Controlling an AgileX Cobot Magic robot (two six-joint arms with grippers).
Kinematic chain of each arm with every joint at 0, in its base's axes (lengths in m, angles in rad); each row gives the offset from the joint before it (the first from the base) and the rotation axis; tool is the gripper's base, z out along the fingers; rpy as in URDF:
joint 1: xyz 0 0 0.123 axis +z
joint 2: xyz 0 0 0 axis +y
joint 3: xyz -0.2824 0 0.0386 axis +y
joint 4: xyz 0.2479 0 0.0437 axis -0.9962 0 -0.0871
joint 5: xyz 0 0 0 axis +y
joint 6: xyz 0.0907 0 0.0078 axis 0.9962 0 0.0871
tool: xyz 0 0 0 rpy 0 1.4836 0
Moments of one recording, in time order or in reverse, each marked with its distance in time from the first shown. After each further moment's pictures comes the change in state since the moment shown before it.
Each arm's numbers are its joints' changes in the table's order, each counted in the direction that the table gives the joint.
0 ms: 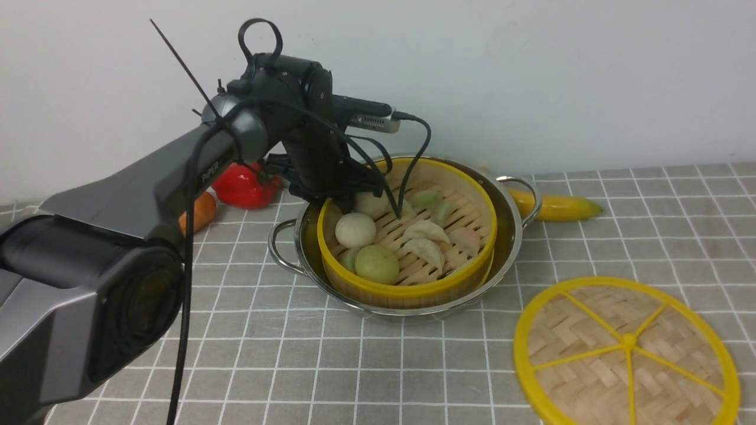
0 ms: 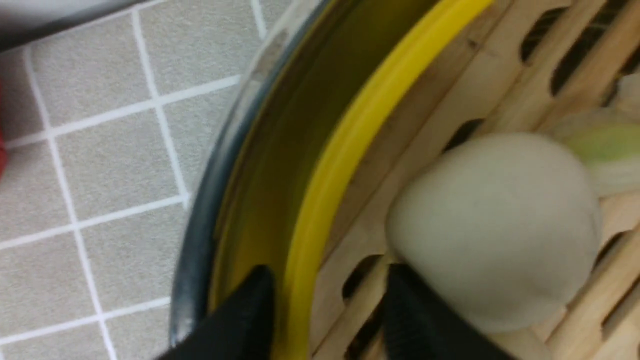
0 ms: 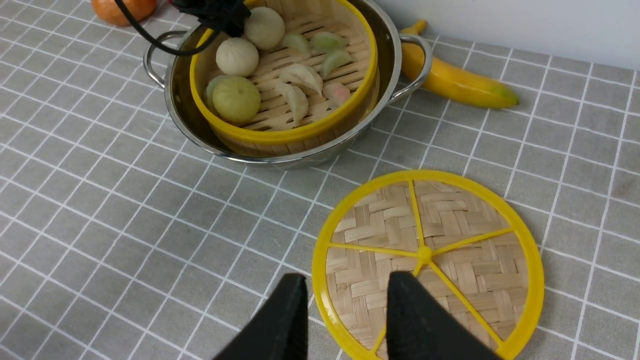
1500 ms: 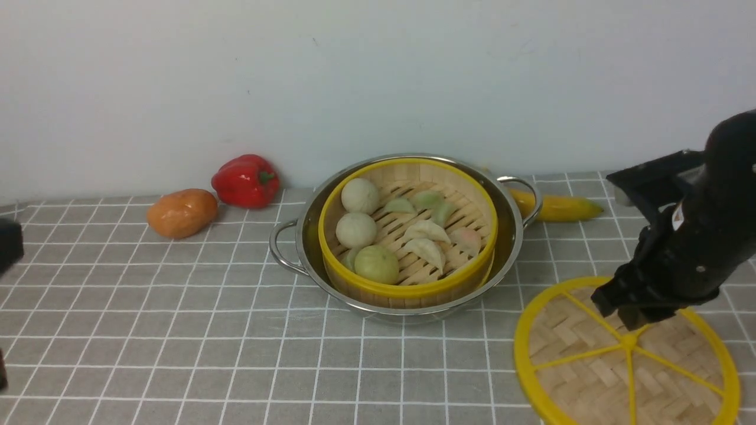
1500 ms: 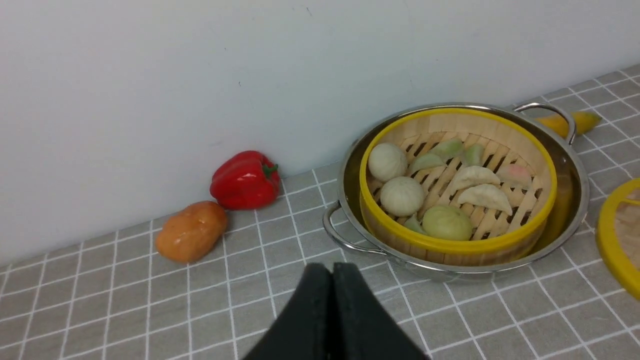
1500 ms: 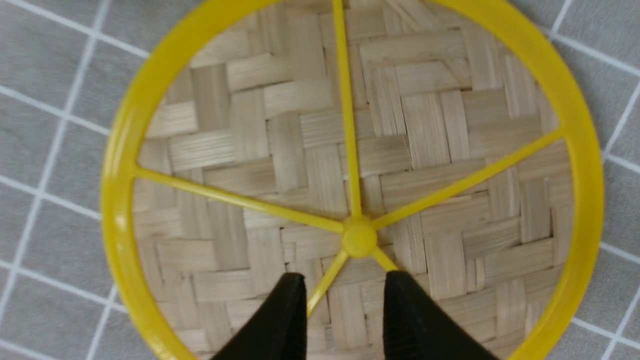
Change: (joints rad) right arm 0.000 0.912 -0.001 0.169 -0.224 0.001; left arm -0.005 -1.843 1.340 -0.048 -0.334 0.059
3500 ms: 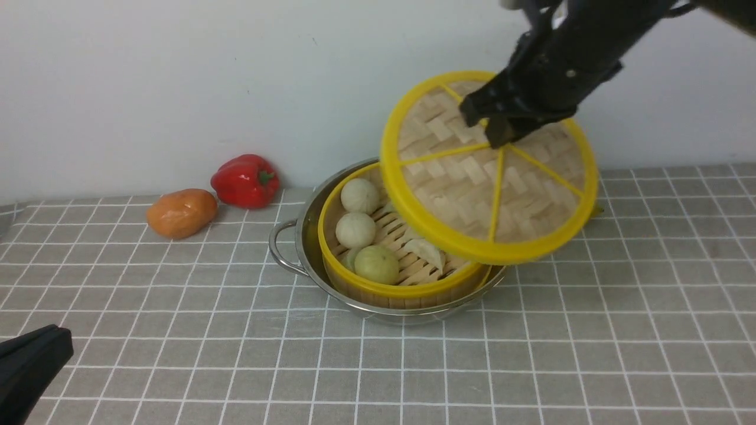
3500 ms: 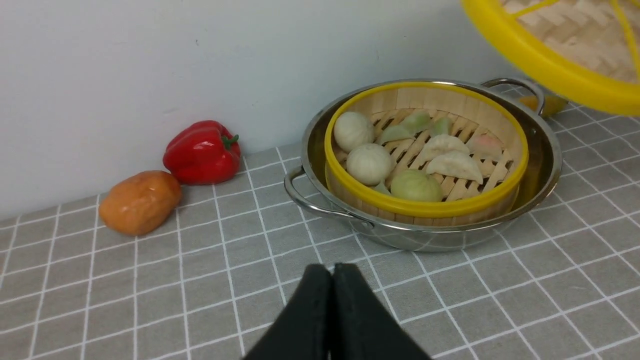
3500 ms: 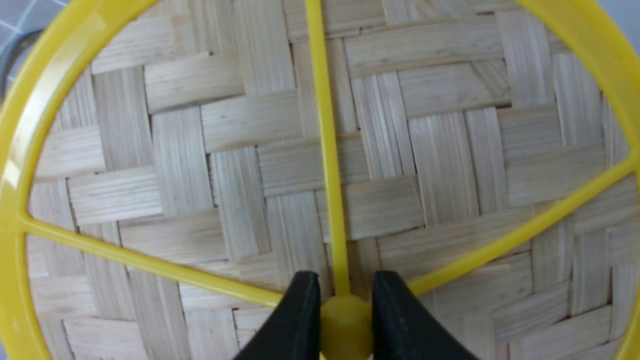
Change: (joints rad) right arm 0.152 0.296 -0.840 -0.077 0.224 0.006; left arm 0.000 -0.192 0.298 0.048 -0.162 0.008
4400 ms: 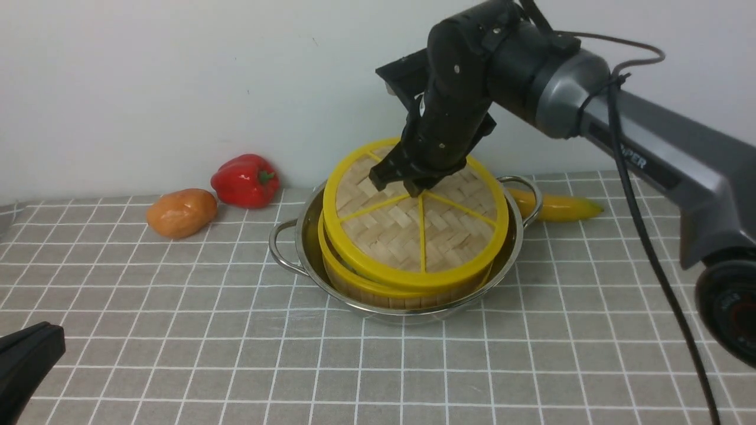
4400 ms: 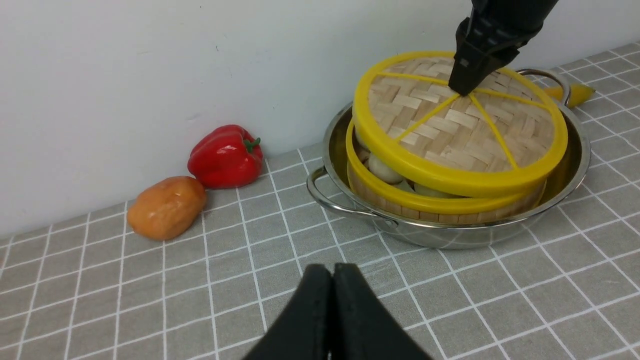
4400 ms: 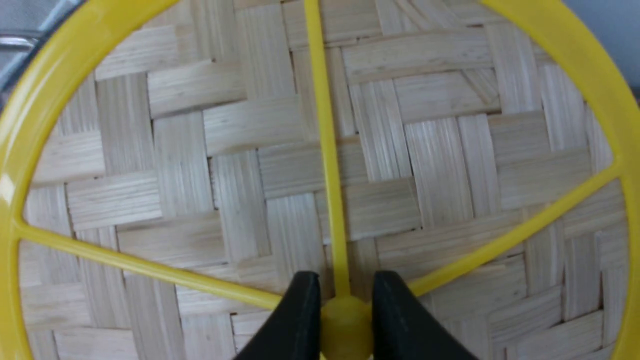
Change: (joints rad) right arm 0.105 0.387 -0.326 0.097 0.005 0.013; left arm 0.000 0.000 0.000 -0.043 0.000 0.000
